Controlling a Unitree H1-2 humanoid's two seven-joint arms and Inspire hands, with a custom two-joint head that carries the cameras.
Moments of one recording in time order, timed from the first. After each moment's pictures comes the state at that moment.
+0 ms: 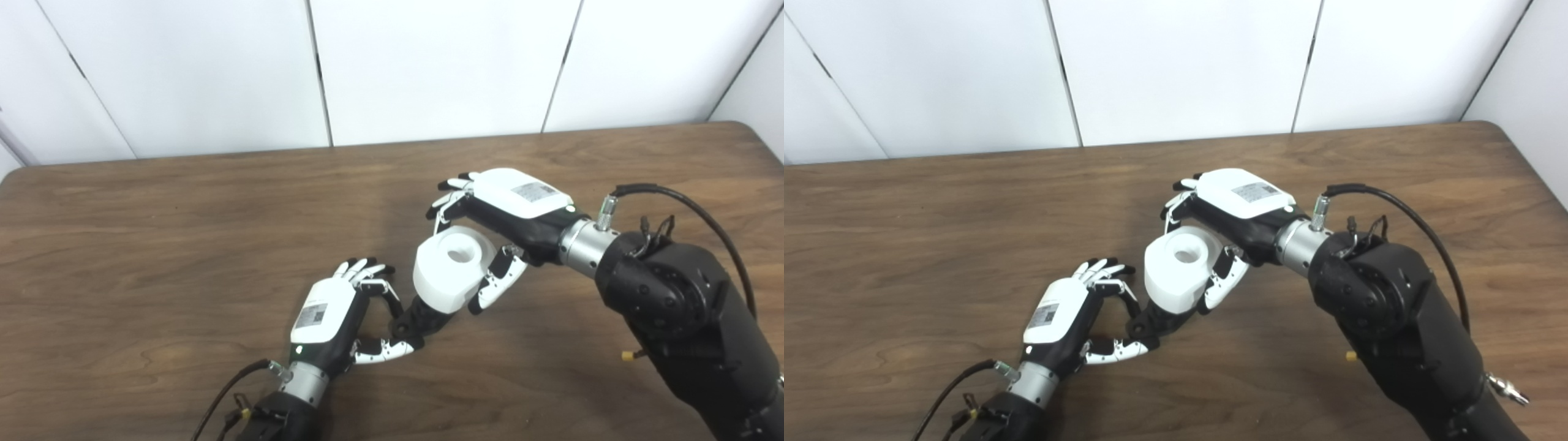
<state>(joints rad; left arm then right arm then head) 0.00 0.14 -0.44 -0.12 0.84 0.07 0.00 -0.40 -0.43 0.32 -0.62 -0.78 0.38 0.85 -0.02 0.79</state>
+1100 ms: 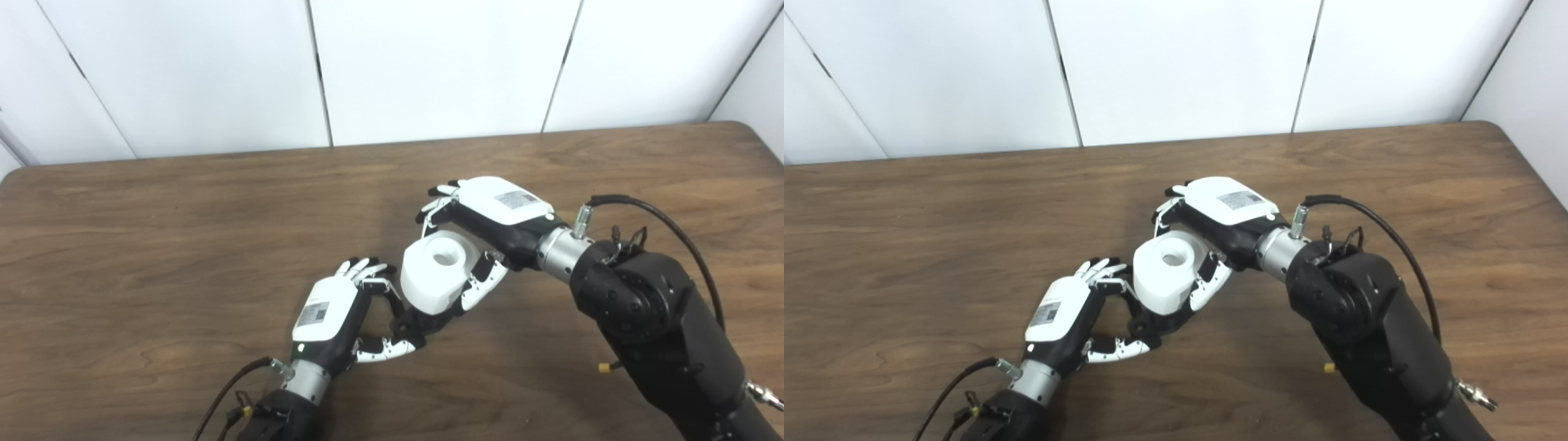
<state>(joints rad) -0.01 0.13 -0.45 -0.12 0.84 0.07 -0.01 -0.38 -0.37 0.34 -0.56 -0.84 0.36 0.81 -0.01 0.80</state>
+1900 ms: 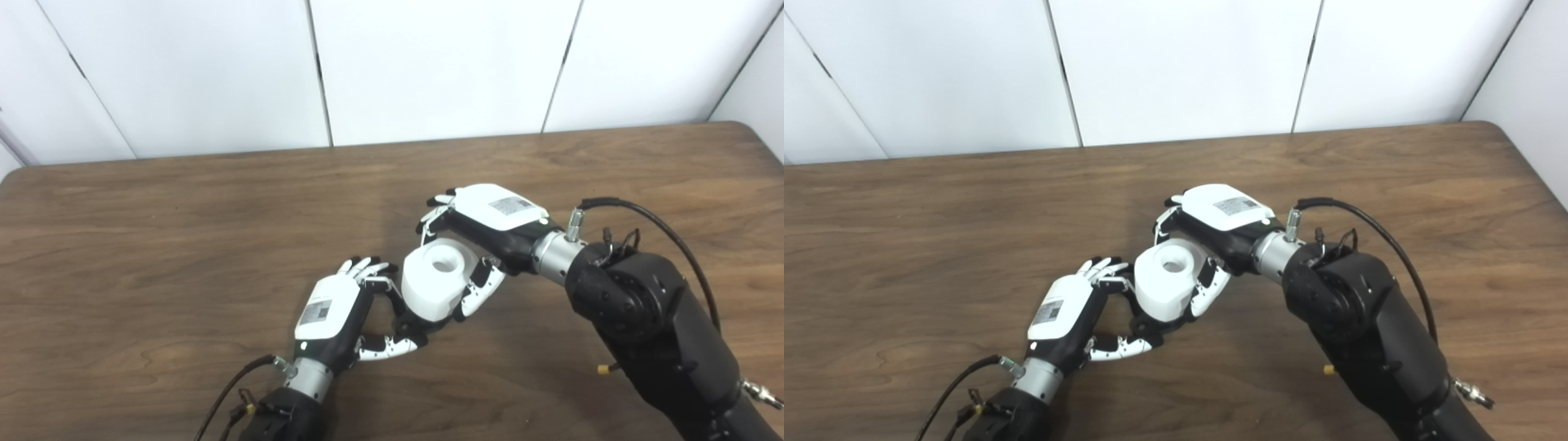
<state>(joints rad) -0.02 0.13 -0.45 -0.12 0.84 0.09 -0.01 -0.38 -0.37 0.36 -0.53 -0.85 0.34 0.82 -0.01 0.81</state>
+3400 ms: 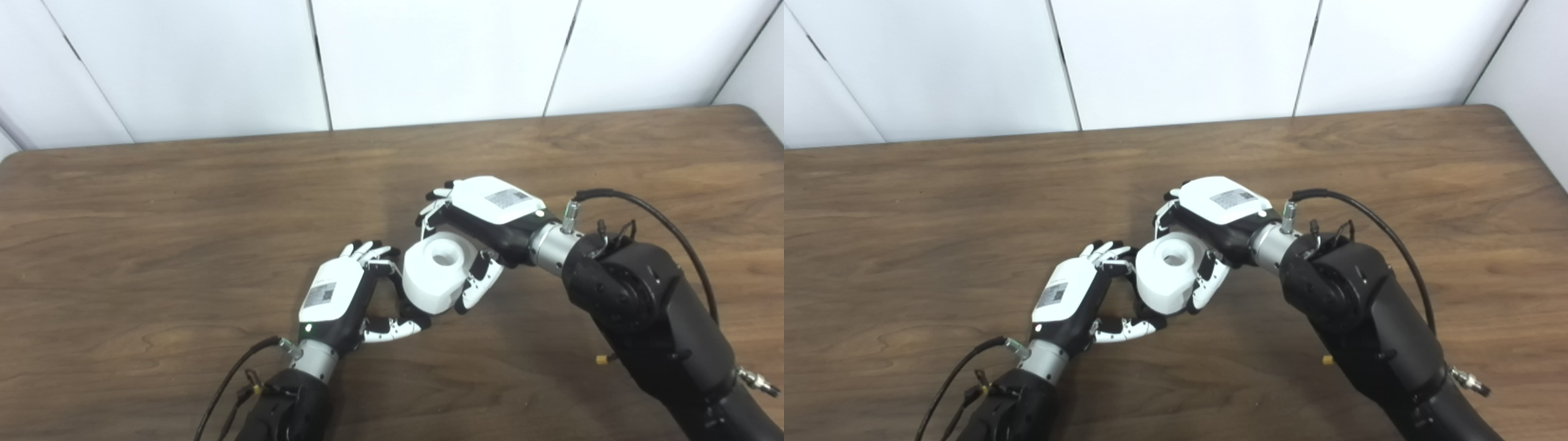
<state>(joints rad) -0.02 0.11 -0.47 -0.14 0.86 0.15 -0.04 -0.37 -0.37 0.37 -0.51 -0.88 0.29 0.82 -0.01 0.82</state>
